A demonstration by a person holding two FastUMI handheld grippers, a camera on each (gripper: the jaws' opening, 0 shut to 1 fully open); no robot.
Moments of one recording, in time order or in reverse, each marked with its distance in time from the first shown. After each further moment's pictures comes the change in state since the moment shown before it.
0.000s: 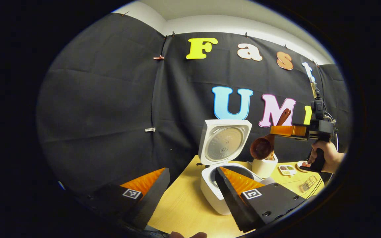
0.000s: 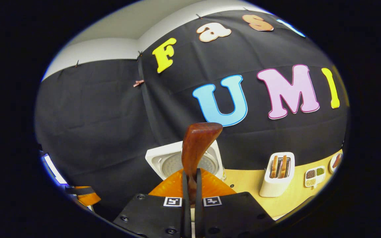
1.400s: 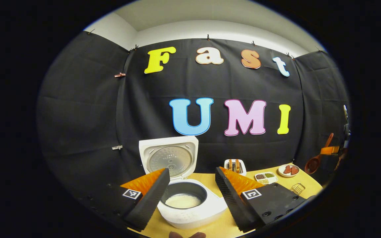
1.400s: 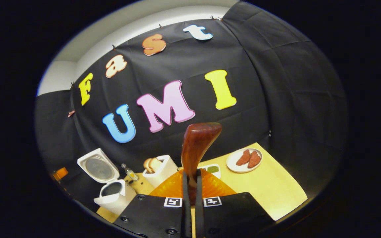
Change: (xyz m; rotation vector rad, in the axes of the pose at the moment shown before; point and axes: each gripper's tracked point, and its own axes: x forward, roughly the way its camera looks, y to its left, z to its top) left arm 0.018 -0.200 0.042 0.102 -0.097 -0.097; right arm -0.319 -0.391 0.010 0.095 -0.057 -0.577
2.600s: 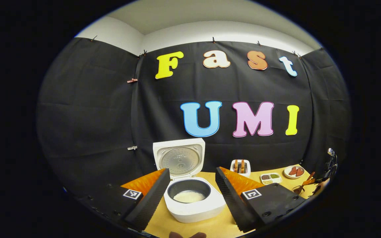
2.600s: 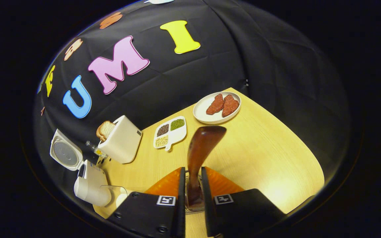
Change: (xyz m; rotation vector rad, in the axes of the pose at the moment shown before) left arm -0.045 -0.005 0.018 0.021 0.012 0.091; right arm 0.066 -0.102 -0.146 0.157 0.333 -0.218
